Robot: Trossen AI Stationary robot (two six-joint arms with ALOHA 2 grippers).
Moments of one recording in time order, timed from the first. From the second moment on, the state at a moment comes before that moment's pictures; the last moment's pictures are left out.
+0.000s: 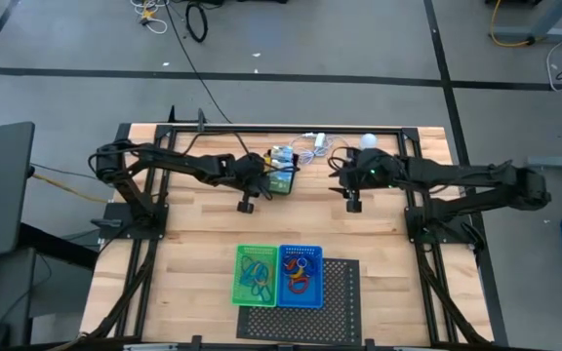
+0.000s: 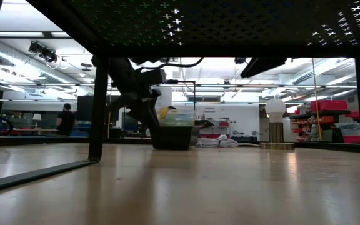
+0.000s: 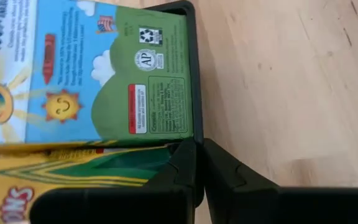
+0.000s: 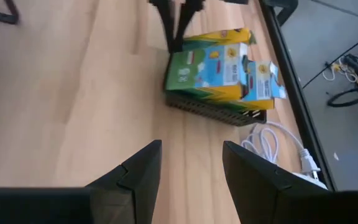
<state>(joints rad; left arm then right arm) 0.25 1.67 0.88 -0.13 -0.03 0.57 -0.21 1.09 0.76 -0.35 0.02 -0.35</state>
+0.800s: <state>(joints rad) 0.24 1.69 0.93 -0.02 0.07 0.61 -0.36 1.41 0.99 -0.52 -0.12 -0.54</state>
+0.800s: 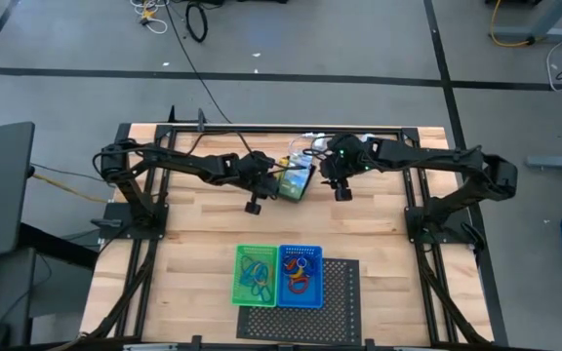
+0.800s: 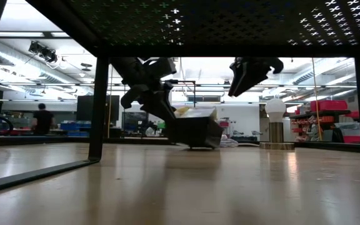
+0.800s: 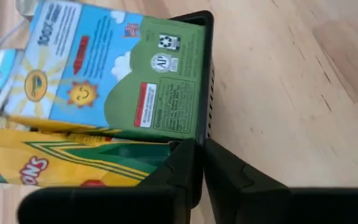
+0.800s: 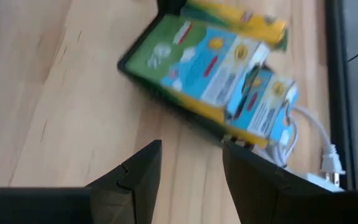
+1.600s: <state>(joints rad) 0.24 1.68 0.93 -0.03 0.05 0.54 -0.38 1.45 0.95 -0.56 -0.11 -0.58</state>
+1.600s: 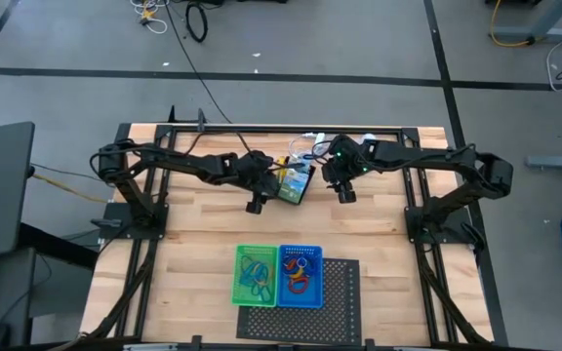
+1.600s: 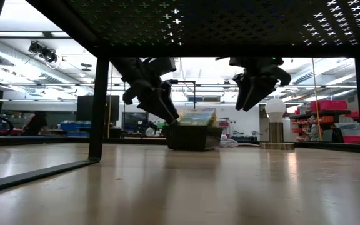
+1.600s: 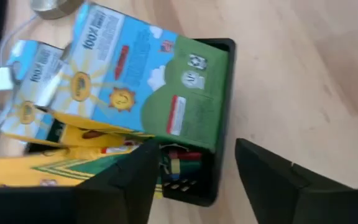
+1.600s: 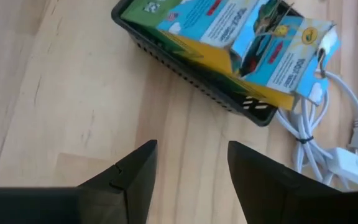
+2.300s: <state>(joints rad) 0.23 1.55 0.93 -0.06 -0.07 0.55 -0.35 1.45 0.95 -0.60 -0.15 -0.57</state>
